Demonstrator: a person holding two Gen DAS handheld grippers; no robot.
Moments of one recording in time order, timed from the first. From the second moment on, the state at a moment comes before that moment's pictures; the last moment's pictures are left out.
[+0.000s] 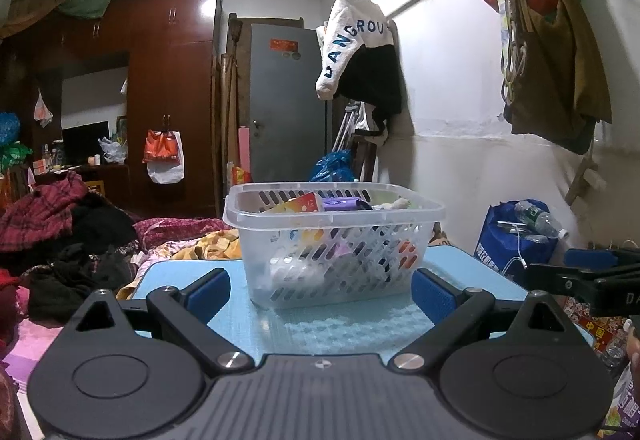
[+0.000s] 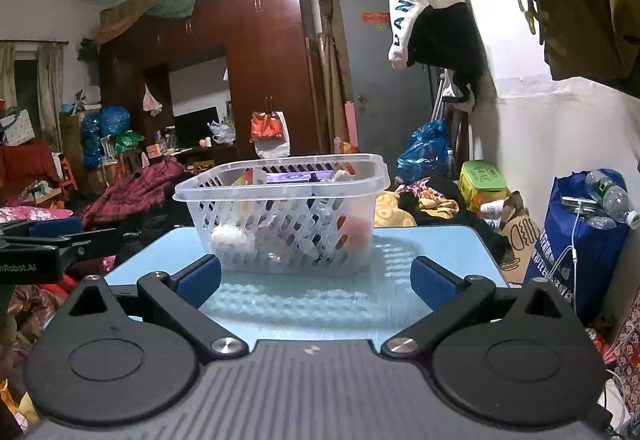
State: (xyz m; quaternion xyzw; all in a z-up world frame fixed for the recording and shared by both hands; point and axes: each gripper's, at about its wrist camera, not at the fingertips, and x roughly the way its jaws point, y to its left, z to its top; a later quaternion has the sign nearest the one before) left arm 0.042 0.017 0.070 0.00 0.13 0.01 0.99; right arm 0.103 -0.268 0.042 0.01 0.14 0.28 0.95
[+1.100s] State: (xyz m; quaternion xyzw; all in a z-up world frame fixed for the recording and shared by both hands) left arm 0.044 0.017 0.068 0.00 0.13 0.01 0.99; right arm 0.103 -0.272 0.041 0.02 0.14 0.28 0.95
